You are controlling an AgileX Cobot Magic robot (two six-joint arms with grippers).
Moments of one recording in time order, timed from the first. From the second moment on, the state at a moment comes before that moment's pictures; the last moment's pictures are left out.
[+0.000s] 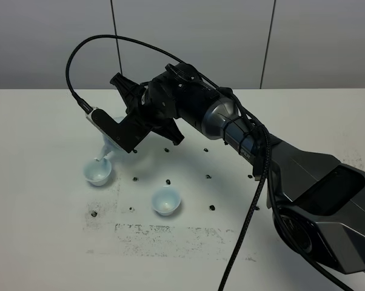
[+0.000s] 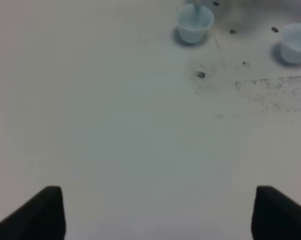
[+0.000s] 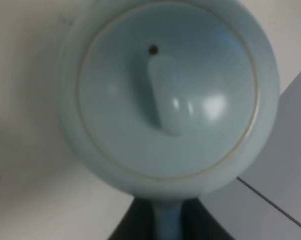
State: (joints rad) left arm -0.02 0.00 -0.47 -0.13 1.07 0.11; right arm 0.83 2.57 -2.43 -0.08 0.81 -1.76
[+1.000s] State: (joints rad) left arm -0.02 0.00 -0.47 -0.13 1.07 0.11; right arm 0.87 2.57 -2.43 -0.25 0.80 -1.76
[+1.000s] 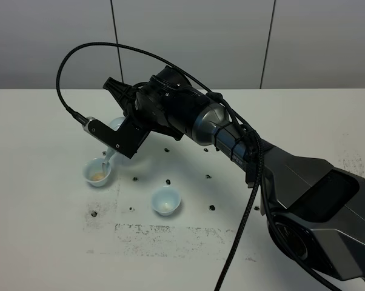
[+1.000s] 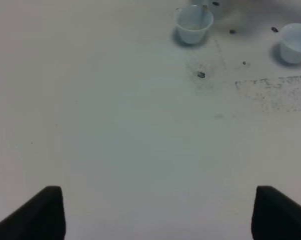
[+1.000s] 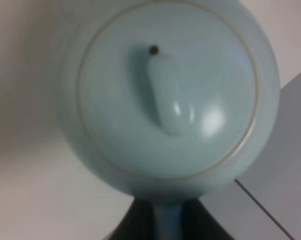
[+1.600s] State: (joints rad) left arm -0.02 0.00 -0.47 -0.13 1.07 0.12; right arm 0.87 2.57 -2.43 -0.28 0.77 -1.77
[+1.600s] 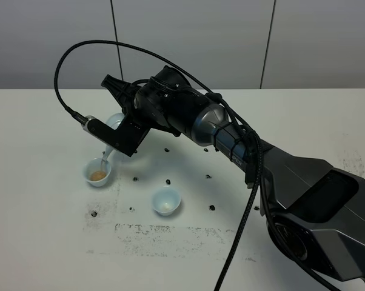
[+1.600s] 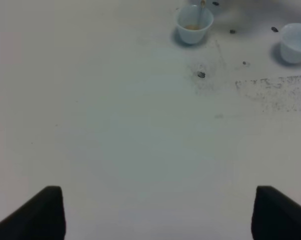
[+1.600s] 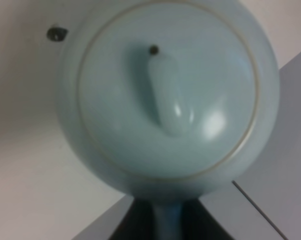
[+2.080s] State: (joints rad) left arm -0.02 0.00 -0.47 -0.13 1.07 0.12; right arm 0.89 2.57 -2.43 -0.33 0.77 -1.78
